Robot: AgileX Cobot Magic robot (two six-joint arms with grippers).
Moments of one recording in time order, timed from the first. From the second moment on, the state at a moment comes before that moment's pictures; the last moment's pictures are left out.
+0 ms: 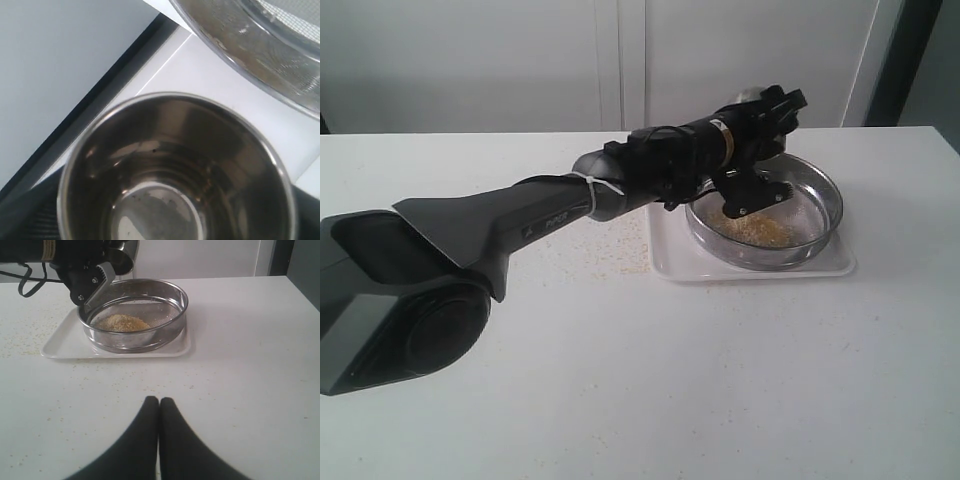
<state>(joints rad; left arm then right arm) -0.80 2.55 -2.30 1.31 0.07 1.02 0.12 0.01 0.00 0.02 0.34 0.09</state>
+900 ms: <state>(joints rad) -0.79 2.48 -2.25 0.95 0.06 1.41 0.12 0.01 0.00 0.02 0.34 0.09</state>
